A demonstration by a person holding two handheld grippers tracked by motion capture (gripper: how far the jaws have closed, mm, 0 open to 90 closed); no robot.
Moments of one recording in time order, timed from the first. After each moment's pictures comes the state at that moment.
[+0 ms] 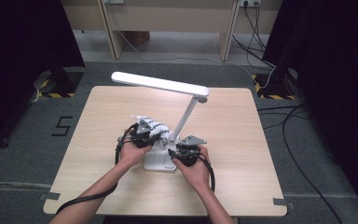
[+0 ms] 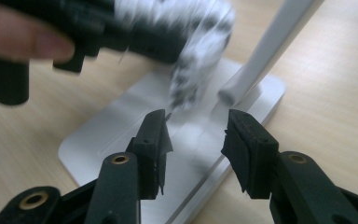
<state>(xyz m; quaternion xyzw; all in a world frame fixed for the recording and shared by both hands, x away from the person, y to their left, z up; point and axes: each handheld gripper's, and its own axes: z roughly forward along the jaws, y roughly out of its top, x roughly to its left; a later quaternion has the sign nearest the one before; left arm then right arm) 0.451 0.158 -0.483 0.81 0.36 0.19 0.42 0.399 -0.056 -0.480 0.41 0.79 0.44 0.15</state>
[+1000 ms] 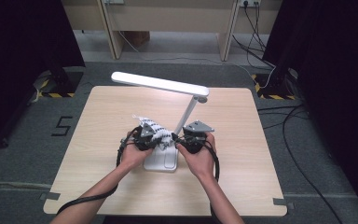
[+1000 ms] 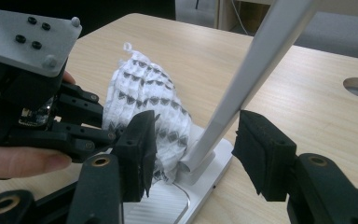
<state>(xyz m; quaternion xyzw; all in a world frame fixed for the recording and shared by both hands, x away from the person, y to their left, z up) 0.449 0.151 -0.493 0.83 0.34 0.19 0.39 0.413 -0.065 -0.430 0.42 0.76 0.46 0.20</state>
